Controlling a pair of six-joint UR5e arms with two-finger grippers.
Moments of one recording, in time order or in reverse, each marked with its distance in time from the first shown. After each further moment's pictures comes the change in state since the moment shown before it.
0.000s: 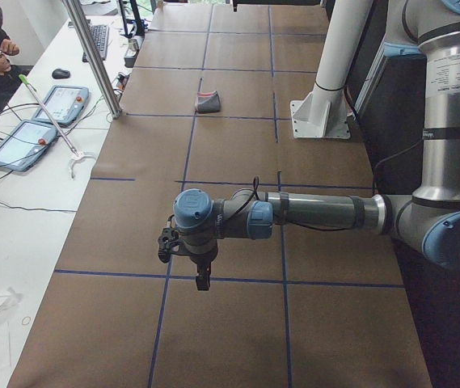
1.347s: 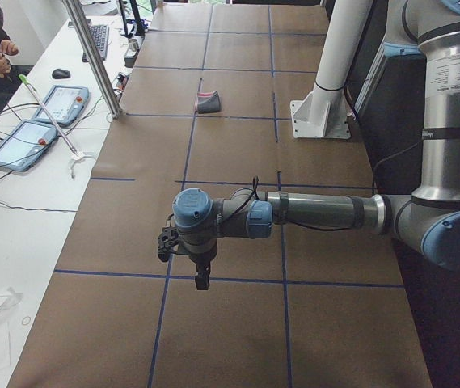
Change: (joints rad) left arm 0.002 -0.002 0.000 0.000 0.001 0.002; right arm 0.035 0.039 0.130 -0.259 0.003 -0.075
